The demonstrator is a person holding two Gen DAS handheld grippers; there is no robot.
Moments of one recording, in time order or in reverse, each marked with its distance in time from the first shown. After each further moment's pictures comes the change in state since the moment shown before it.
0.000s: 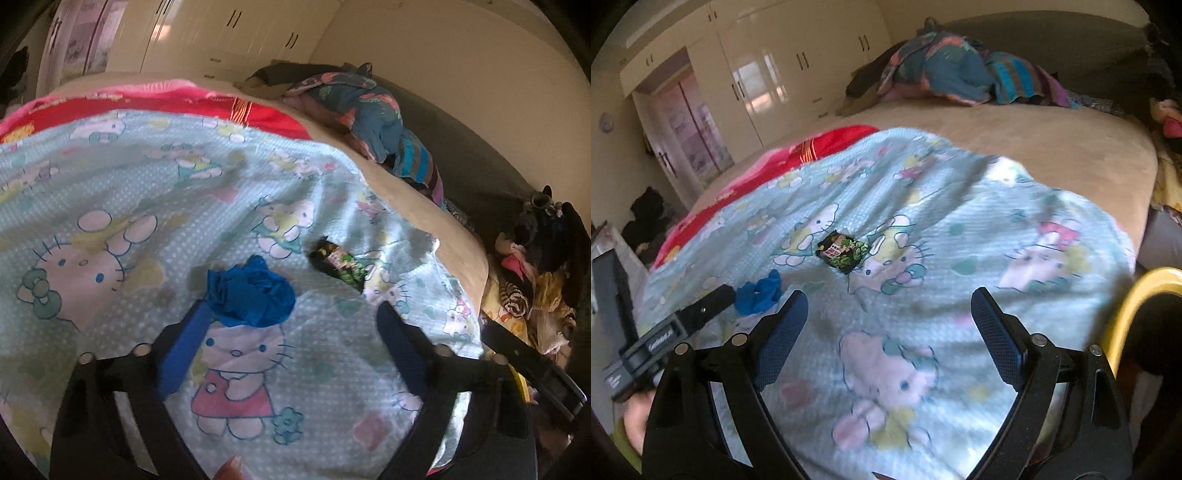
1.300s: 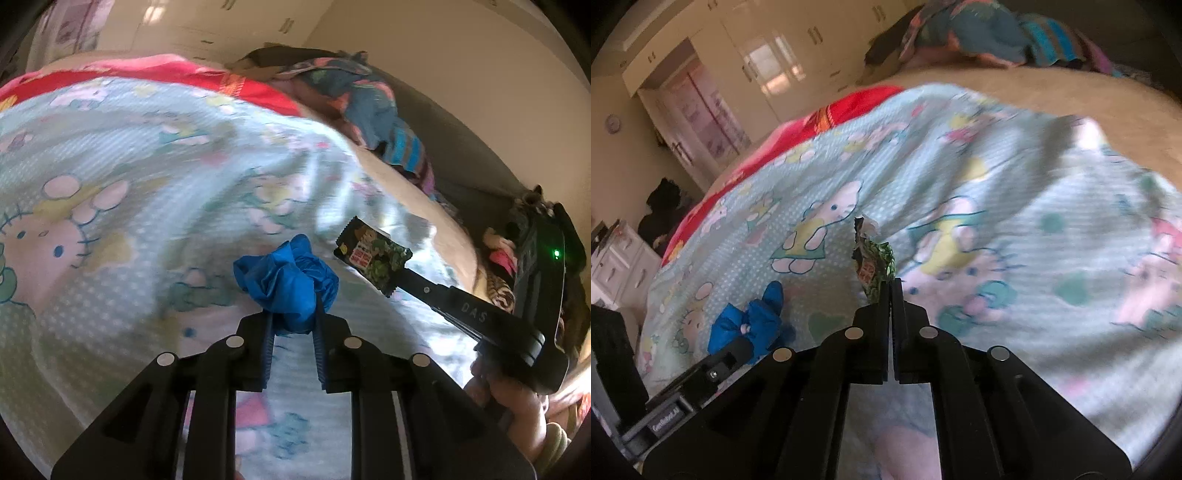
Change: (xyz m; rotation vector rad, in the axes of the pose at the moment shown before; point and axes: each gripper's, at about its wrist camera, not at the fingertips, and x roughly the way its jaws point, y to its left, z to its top) left arm 0.026 -0.001 -0.012 0.001 0.048 -0.091; right arm 0.085 0.012 0.013 0.040 0.089 0.122
